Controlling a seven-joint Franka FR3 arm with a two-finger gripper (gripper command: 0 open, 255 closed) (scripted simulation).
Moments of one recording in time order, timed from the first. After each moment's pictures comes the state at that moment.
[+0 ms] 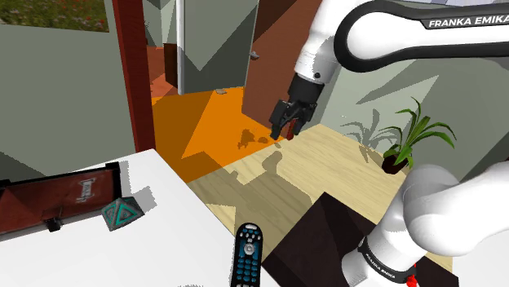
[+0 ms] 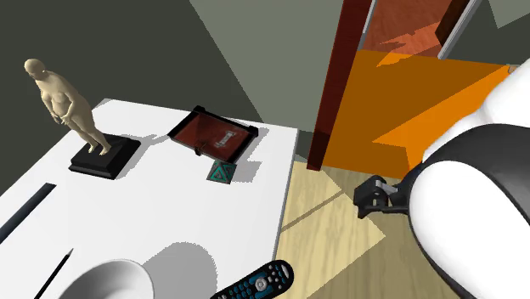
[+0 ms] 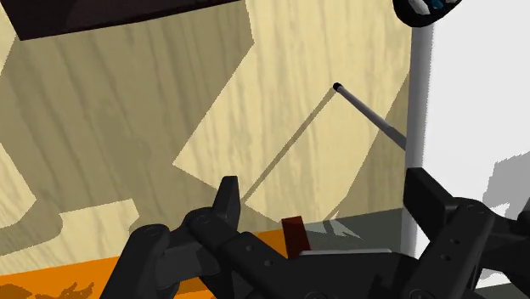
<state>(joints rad) 0.11 -0.68 0.07 -2.52 0.13 1.94 0.26</state>
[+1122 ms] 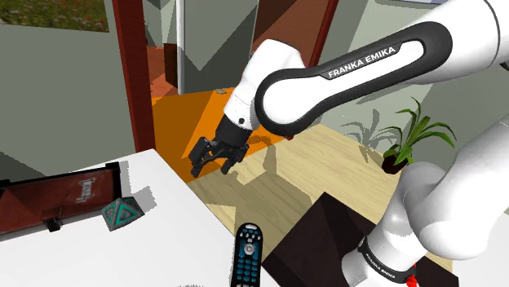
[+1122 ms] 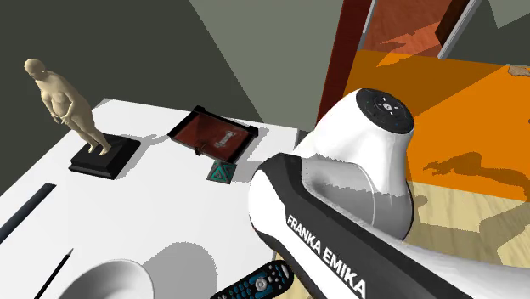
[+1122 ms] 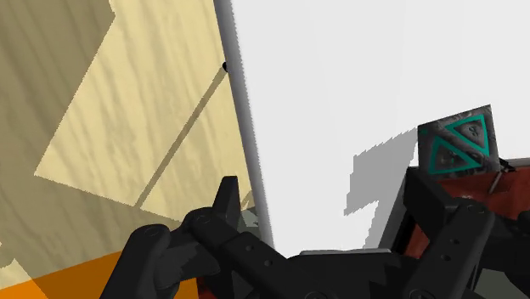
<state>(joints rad) 0.29 -0.24 0.24 -2.49 0.41 2.53 0.35</state>
